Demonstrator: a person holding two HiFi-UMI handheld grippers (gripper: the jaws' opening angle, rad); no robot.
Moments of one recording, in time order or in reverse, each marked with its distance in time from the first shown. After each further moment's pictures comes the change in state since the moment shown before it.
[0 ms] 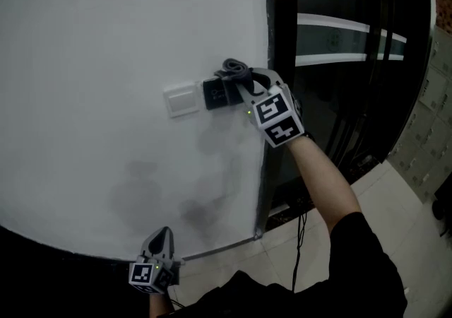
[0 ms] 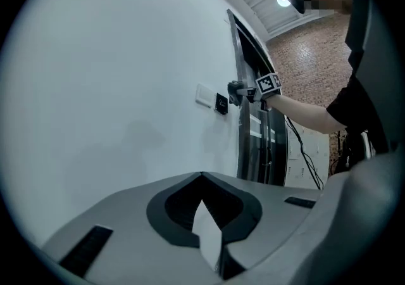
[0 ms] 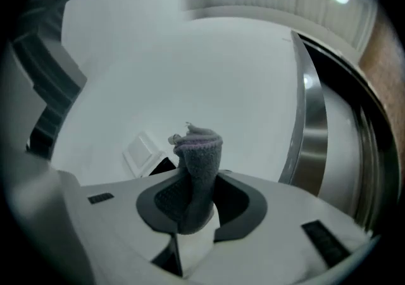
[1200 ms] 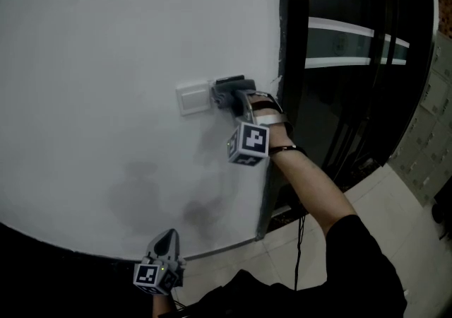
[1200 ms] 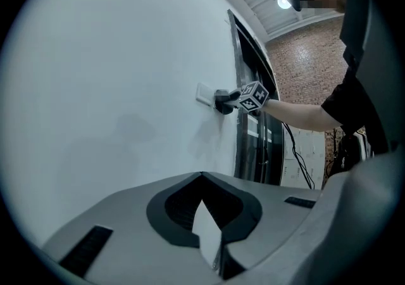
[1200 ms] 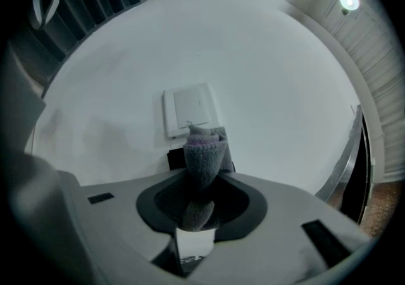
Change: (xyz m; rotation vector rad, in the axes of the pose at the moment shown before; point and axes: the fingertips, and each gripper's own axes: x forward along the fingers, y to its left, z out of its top) left arm -0.004 0.006 -0.009 -0.024 0.011 -0.028; right arm 0.038 0.082 -0.038 -0.717 0.232 -0.053
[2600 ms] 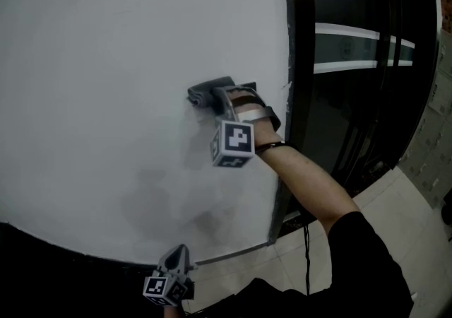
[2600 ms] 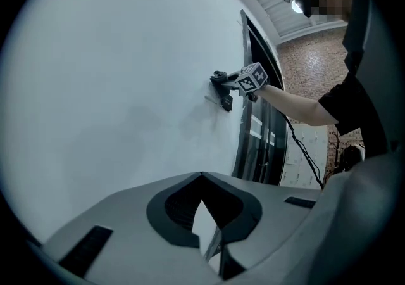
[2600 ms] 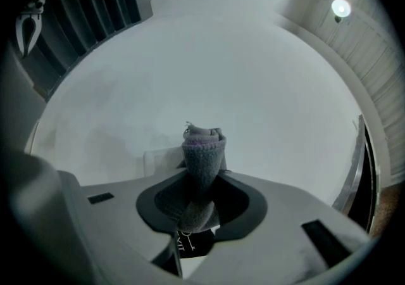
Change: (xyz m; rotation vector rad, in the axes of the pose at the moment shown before) left arm -0.041 0.009 -0.020 -0.091 0.043 0.040; right arm -0.004 -0.022 0.096 -0.033 -0.144 -0.011
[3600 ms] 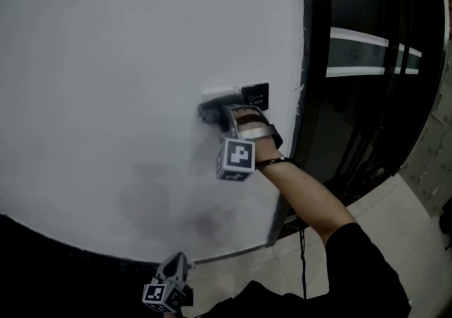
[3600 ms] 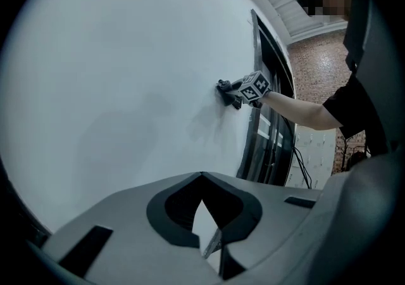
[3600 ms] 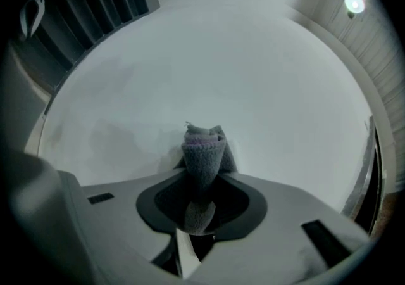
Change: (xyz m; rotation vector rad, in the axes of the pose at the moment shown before) left arm -0.028 0.026 -0.020 -0.044 0.008 0.074; right arm 0.011 0.060 0.002 -0.011 0.056 0.068
